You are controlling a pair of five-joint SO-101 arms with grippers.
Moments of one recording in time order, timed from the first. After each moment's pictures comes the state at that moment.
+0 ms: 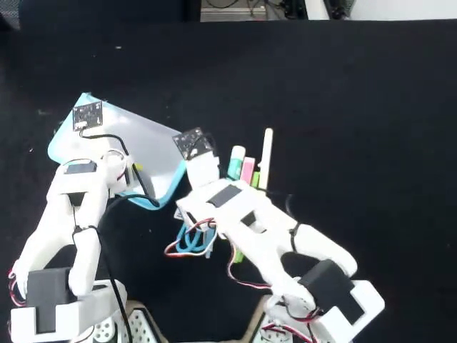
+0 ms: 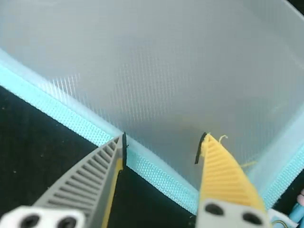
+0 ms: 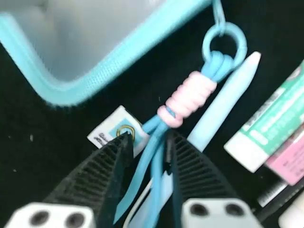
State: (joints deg) left arm -10.9 -14.8 49.8 36.3 4.8; right arm -37.7 -8.0 51.1 34.7 -13.7
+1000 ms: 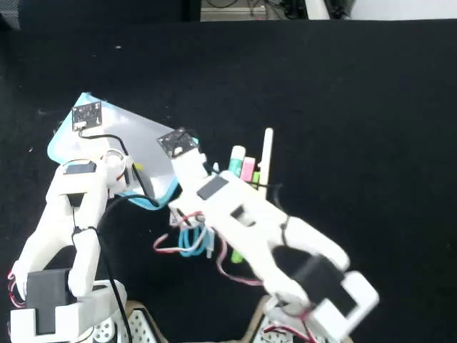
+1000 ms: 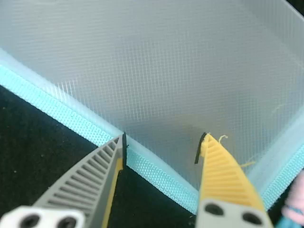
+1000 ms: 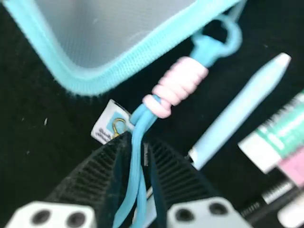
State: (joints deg) left arm -11.0 -15.2 50.0 36.3 4.9; right arm -40.3 -7.7 44.5 44.7 -10.9
